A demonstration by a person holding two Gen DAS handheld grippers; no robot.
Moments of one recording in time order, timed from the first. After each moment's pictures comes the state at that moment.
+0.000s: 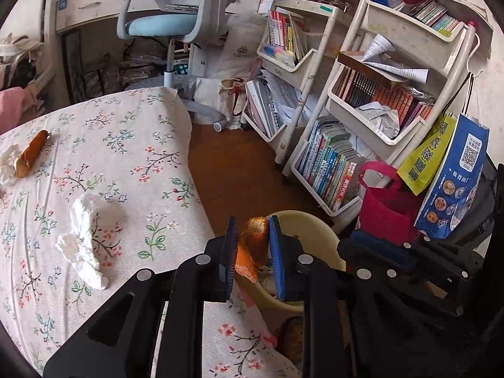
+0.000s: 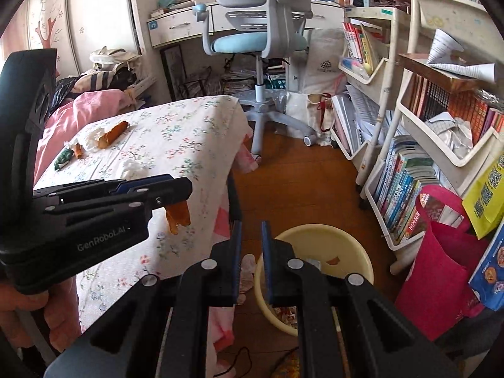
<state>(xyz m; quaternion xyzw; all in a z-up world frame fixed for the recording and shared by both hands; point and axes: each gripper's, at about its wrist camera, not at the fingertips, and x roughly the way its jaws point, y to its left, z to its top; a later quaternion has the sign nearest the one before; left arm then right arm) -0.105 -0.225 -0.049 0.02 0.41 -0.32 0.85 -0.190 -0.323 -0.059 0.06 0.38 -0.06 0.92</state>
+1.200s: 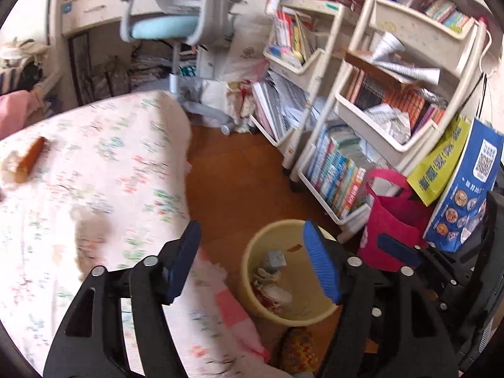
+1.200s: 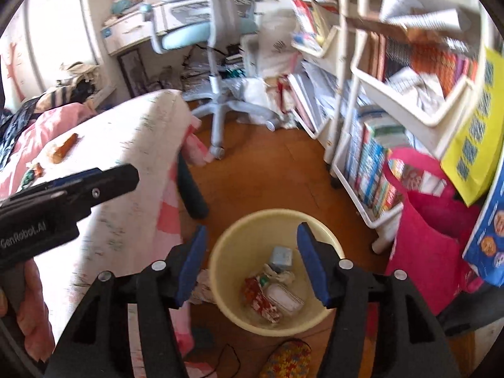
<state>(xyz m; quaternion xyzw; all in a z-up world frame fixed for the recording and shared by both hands) -0.104 -0.245 -0.045 0.03 0.40 -0.29 0.87 -0.192 -0.364 -0.074 0.10 0.38 -0.11 0.91</state>
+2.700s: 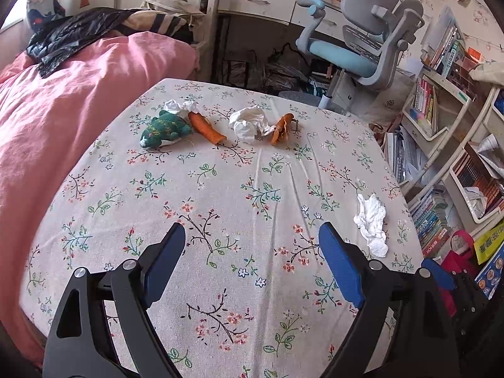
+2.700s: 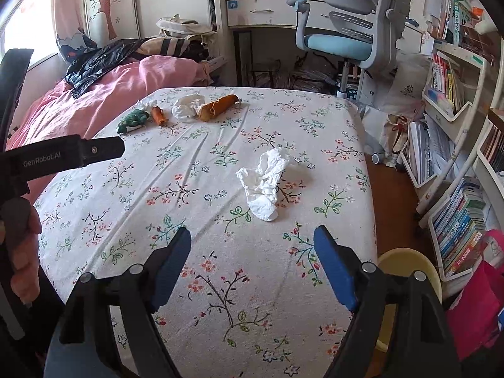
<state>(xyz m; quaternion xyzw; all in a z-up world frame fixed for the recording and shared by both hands) -0.084 0.044 -0.035 -0.07 0.41 -0.06 0.91 -0.152 -0.164 -0.066 0.00 0.38 0.06 0.92</state>
